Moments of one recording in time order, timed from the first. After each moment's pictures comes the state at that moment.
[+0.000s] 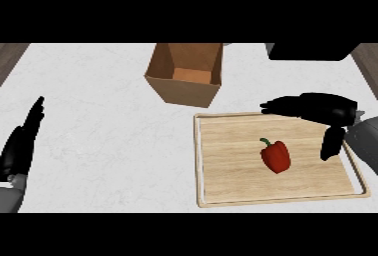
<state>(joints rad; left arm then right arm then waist) -0.12 0.57 -0.12 -1.28 0.06 0.32 0.04 -0.65 -0.73 0.56 -1.05 0.56 0.46 -0.66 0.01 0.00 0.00</state>
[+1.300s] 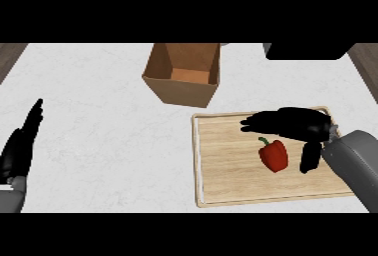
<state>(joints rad) -0.09 0.49 -0.01 -1.31 -0.06 0.25 0.06 -0.54 -0.61 0.49 -1.22 0.71 0.54 -0.61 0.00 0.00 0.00</state>
